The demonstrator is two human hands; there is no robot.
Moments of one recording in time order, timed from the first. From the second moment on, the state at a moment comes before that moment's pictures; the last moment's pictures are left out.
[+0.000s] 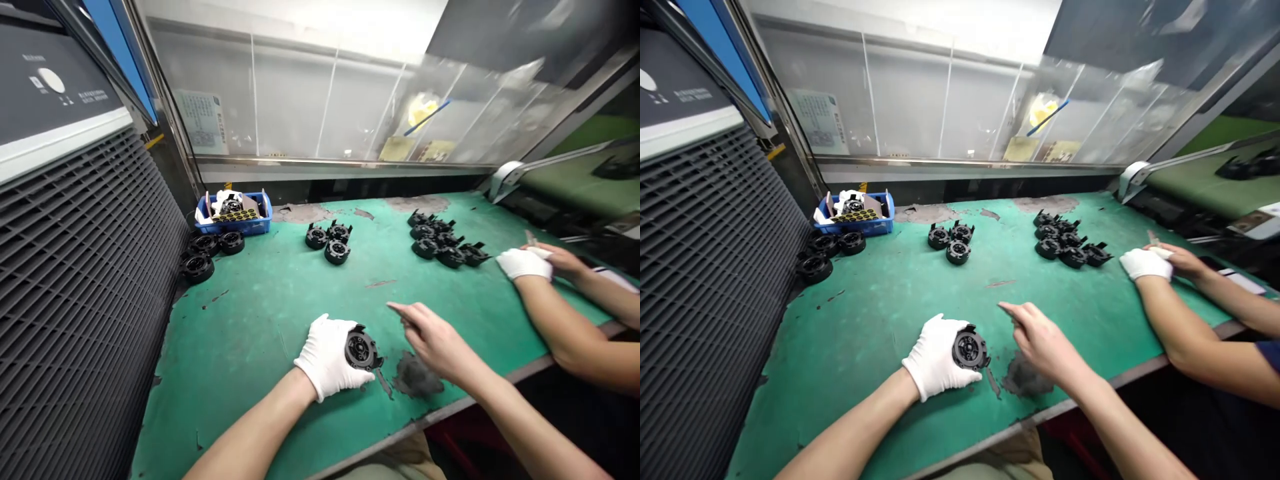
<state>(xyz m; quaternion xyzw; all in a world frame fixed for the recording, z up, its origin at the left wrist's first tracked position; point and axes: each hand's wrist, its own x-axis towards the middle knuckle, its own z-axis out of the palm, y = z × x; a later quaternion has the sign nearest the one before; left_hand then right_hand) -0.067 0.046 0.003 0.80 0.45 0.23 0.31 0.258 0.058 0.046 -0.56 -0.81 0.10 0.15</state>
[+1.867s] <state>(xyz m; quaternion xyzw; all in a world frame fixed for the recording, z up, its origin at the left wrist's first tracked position) -0.120 0.047 0.030 0.77 0.47 0.24 0.36 0.227 0.116 0.053 -0.21 -0.92 0.29 0.17</state>
